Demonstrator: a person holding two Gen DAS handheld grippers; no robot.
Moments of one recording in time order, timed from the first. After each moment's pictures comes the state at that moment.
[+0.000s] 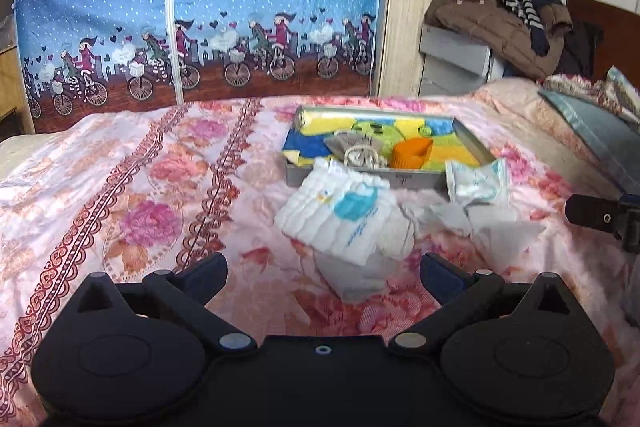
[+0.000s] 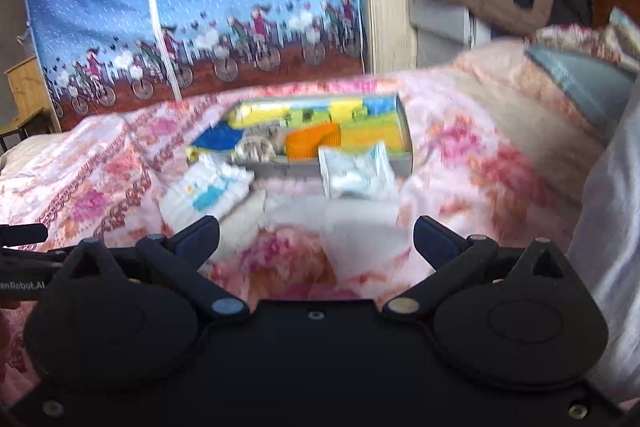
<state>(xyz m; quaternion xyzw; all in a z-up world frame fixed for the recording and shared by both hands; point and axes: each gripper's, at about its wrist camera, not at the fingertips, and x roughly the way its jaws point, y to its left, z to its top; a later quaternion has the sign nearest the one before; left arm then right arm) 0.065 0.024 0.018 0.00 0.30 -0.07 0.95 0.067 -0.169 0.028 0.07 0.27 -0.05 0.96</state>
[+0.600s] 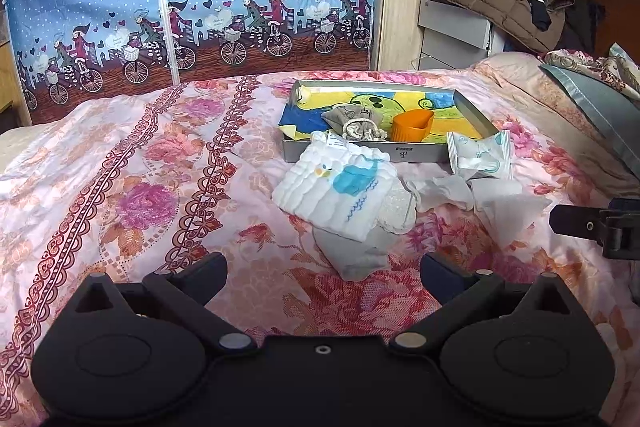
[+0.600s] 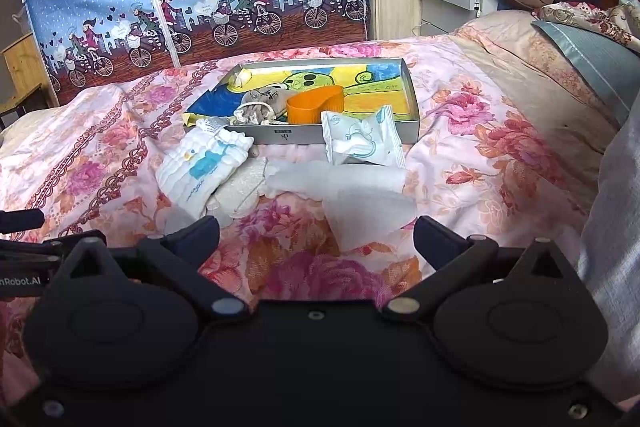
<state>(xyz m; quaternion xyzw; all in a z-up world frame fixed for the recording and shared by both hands) 0.069 0.016 0.012 0.02 0.33 -0.07 0.94 0.064 -0.162 0.010 0.06 0.31 -0.05 0.95</state>
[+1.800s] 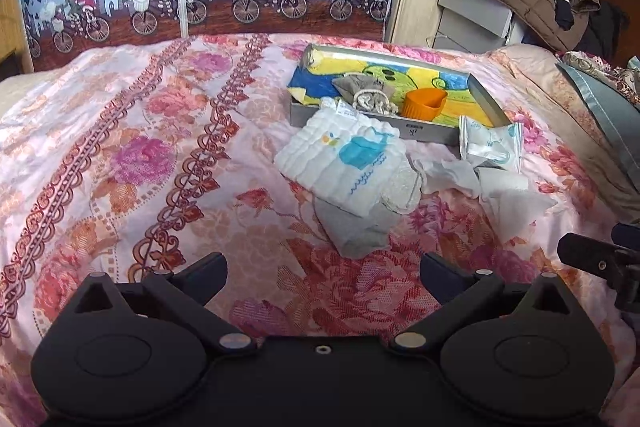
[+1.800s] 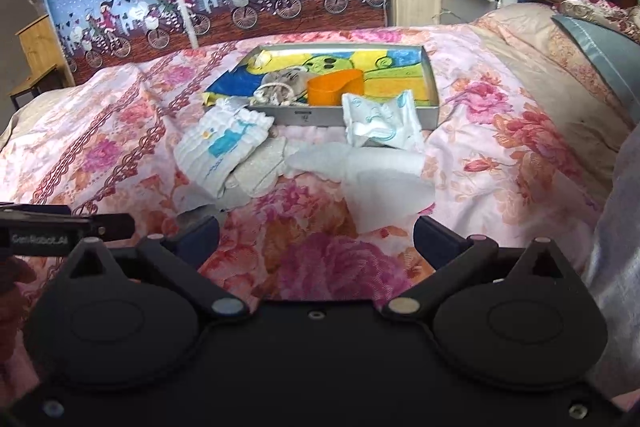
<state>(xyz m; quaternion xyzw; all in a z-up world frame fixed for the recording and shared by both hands) 0.085 0.022 0.002 -0.04 0.39 -0.06 0.92 0.061 -0.162 0.009 0.06 0.34 0.00 0.94</state>
